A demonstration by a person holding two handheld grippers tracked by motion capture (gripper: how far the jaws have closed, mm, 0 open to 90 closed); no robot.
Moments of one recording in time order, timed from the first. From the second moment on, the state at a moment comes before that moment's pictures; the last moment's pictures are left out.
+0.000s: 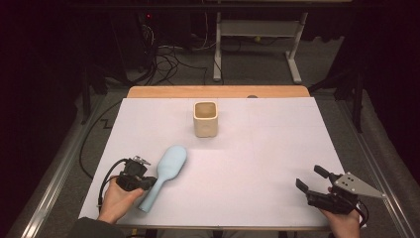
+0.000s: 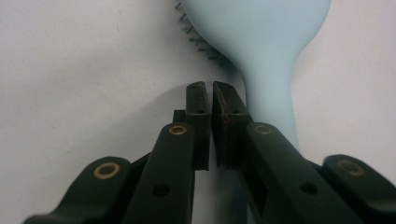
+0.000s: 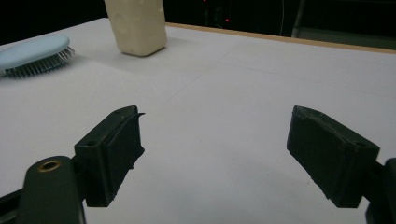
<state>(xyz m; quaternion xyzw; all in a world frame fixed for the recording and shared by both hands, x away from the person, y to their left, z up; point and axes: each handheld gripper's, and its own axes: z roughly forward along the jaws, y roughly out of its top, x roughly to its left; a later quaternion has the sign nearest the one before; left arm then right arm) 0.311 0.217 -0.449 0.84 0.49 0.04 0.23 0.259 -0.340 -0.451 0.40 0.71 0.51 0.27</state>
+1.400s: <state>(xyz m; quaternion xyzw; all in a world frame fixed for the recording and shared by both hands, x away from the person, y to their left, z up) 0.304 0.191 -0.435 0.84 0.48 0.02 0.23 0.258 -0.340 -0.451 0.40 0.72 0.51 0.27</state>
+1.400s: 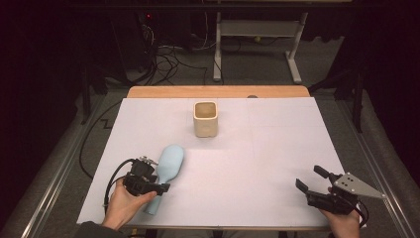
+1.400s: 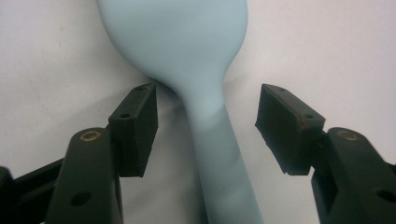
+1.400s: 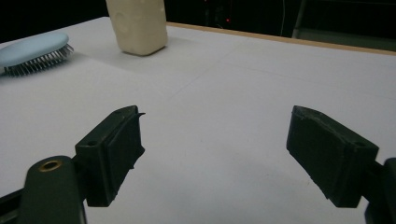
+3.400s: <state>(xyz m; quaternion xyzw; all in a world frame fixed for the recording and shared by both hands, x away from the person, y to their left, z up) 0.305 0.185 -0.447 0.86 0.47 0.08 0.19 0.258 -0.340 -0.451 0.40 0.71 0.51 0.27</state>
